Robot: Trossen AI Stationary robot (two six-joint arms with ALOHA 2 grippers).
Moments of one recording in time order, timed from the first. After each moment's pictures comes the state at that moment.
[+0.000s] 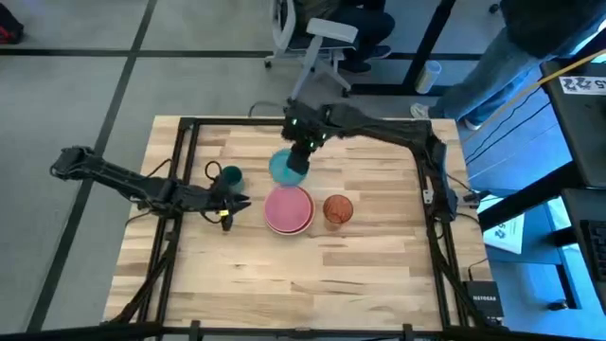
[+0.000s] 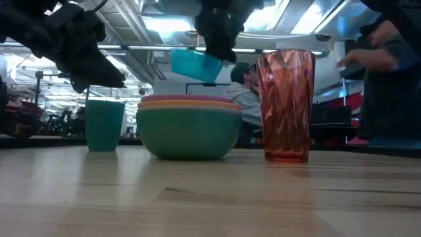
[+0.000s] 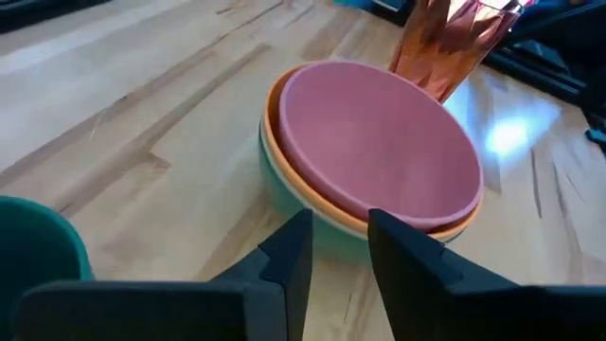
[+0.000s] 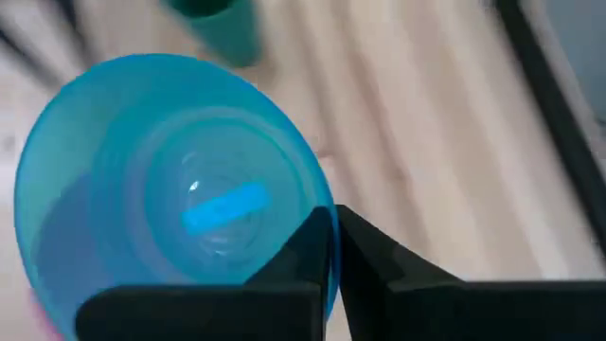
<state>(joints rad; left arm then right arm) -0.24 0.74 0.28 -0.02 -0.45 -0.52 -0.23 2.06 2.05 -1.03 -0.12 0.02</state>
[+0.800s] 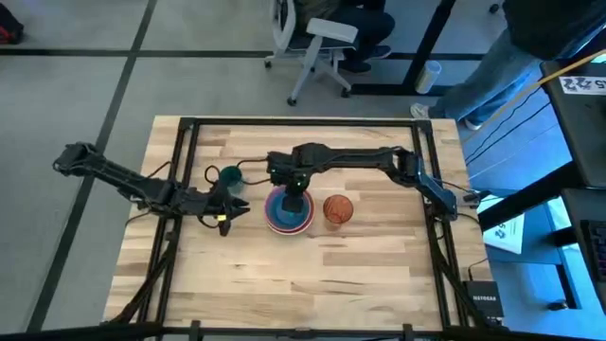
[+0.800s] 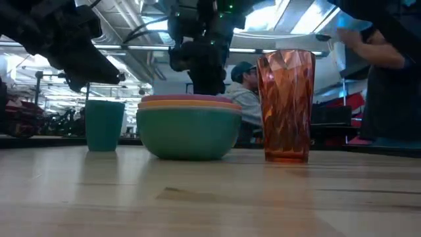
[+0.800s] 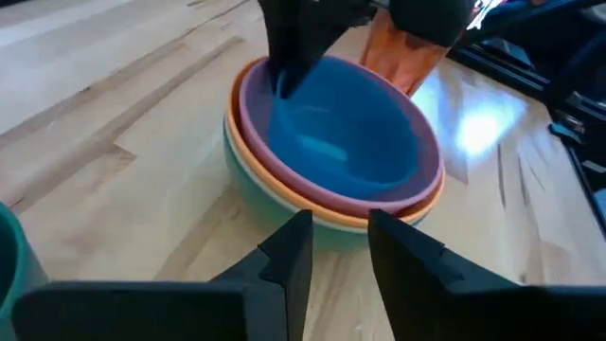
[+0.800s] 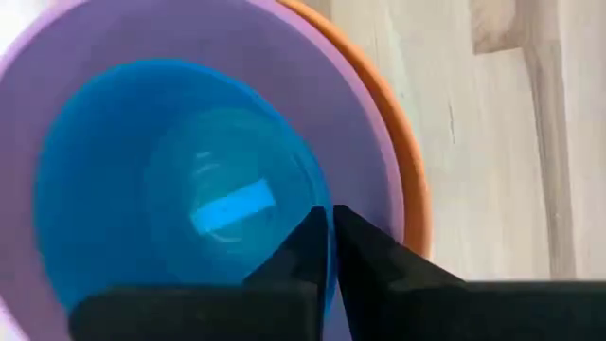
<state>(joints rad) -0.32 0.74 0.28 -0.01 -0.47 -0.56 -0.11 2.28 2.05 -1.08 -0.14 0.07</state>
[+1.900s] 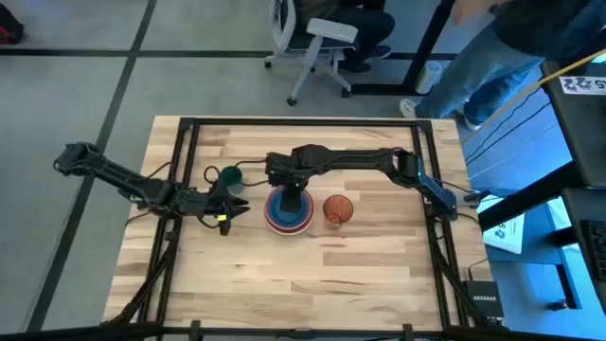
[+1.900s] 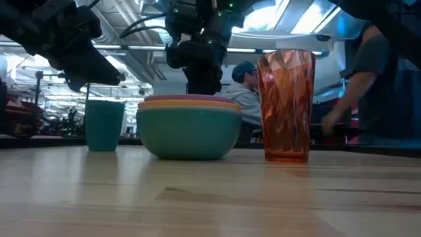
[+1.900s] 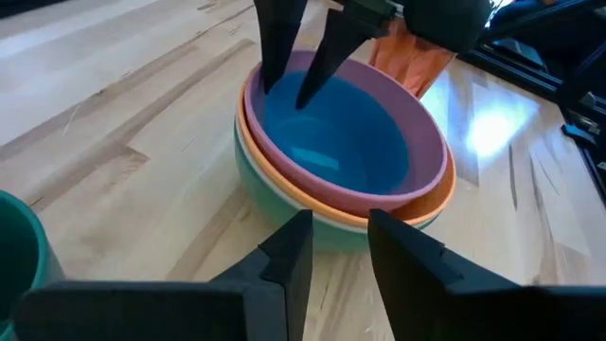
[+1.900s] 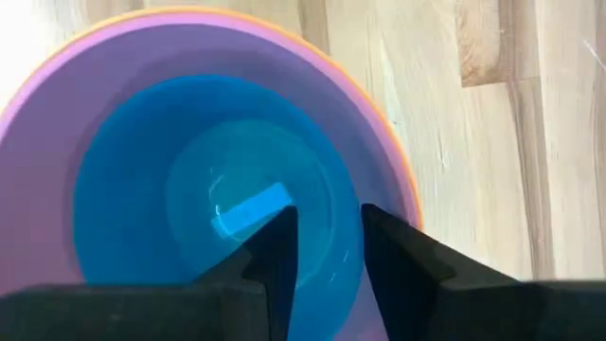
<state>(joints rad) -0.32 0.74 0.28 -0.02 -0.49 -0.56 -0.11 2.28 2.05 -1.05 -0.10 0.05</state>
